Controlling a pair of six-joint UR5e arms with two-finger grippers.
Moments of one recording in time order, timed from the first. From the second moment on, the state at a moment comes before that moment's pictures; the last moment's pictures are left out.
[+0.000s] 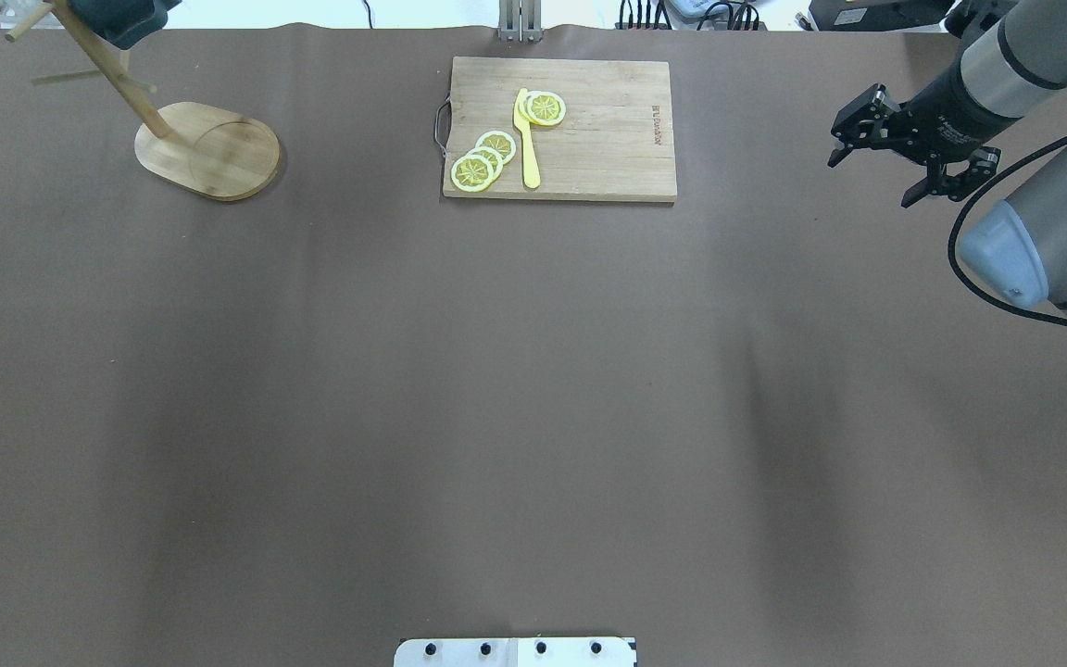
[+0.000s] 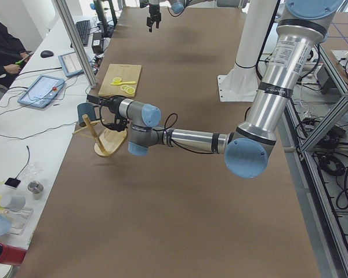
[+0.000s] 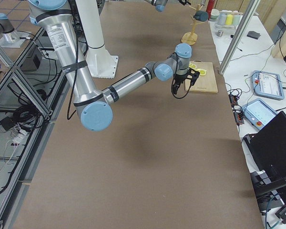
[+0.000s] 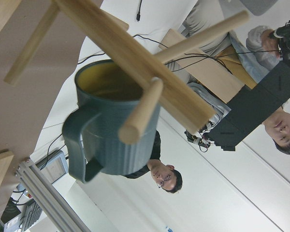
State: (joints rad) left arm -1.25 -1.87 -1.32 -3.32 -1.75 -3.01; right arm 1.08 -1.21 1.73 -1.45 2.27 1.25
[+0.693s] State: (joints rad) left arm -1.34 -1.73 -1.47 -3.32 -1.79 -2.32; right arm 1.16 -1.25 1.70 -1.46 2.28 1.00
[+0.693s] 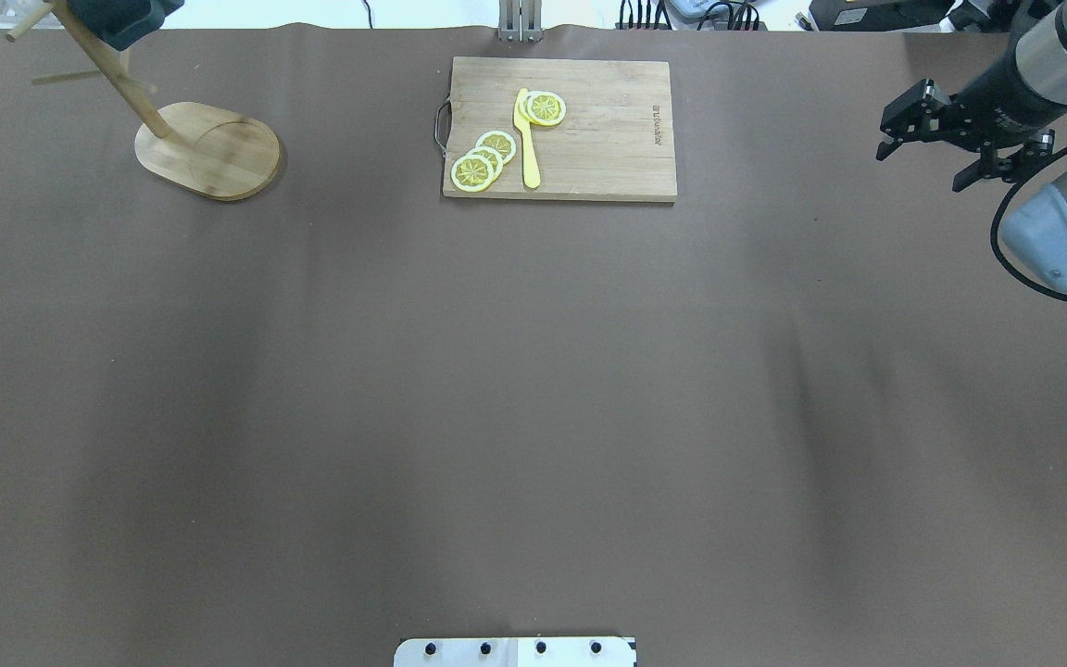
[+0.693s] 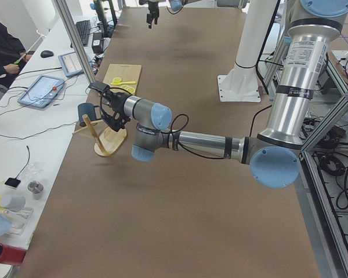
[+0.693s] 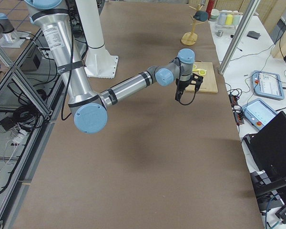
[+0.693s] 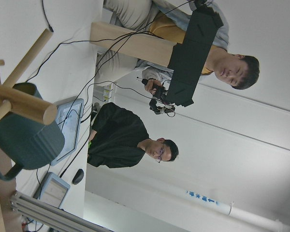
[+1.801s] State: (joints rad) left arm -1.41 -1.50 -1.48 -3.07 -1.79 -0.96; right arm 1.40 -1.48 1.61 -1.46 2.29 0.36
